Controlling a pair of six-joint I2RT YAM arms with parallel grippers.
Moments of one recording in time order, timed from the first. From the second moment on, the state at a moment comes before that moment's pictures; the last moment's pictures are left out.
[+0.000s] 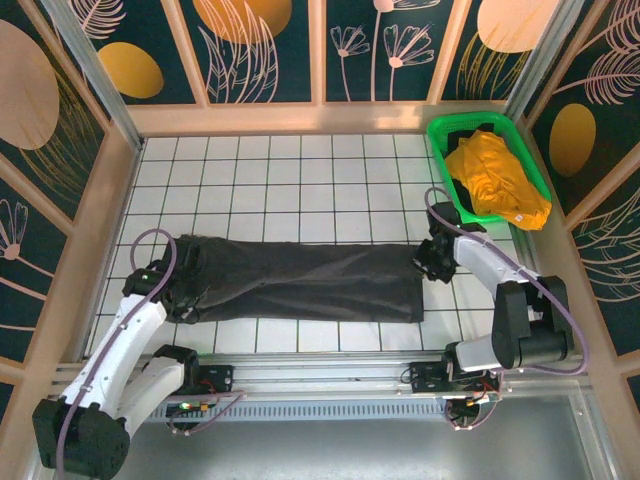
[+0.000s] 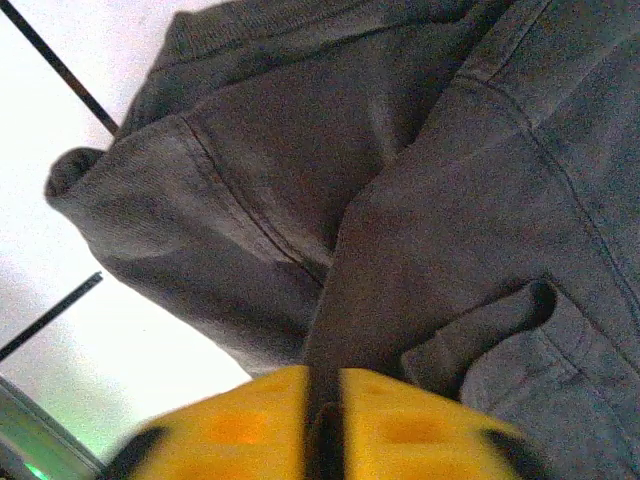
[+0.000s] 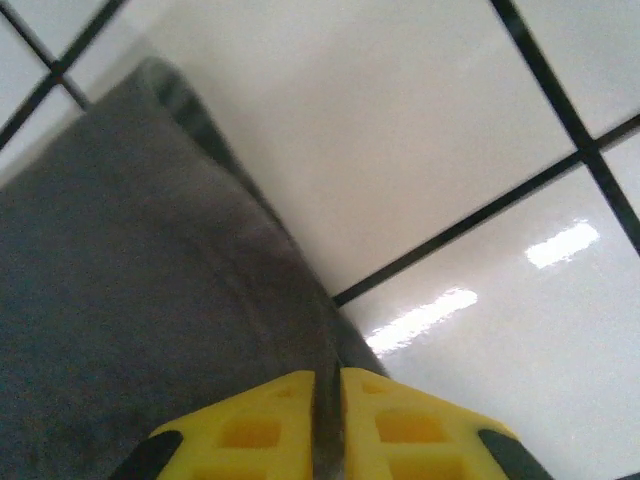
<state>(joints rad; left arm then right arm) -0.20 0.88 0.66 -1.05 -0.17 -1.13 0.17 1.40 0.79 -0.76 -0.04 0.79</state>
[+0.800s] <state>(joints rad) 0.13 1.59 0.96 -0.57 0.00 -0.78 0.19 1.61 0.90 -0.60 -0.12 0.86</state>
